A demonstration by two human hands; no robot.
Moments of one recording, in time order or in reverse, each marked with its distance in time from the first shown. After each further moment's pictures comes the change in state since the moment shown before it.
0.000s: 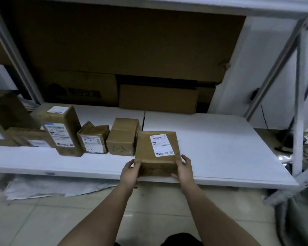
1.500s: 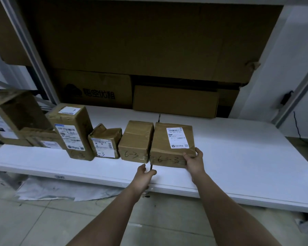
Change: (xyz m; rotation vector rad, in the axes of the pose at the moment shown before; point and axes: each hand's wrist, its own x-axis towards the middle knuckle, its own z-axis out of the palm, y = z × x) left_hand 0.035 0.007 -0.006 0.131 -0.133 -0.009; right_hand 0.103 0.007 0.044 -0.084 -0.026 -0.109
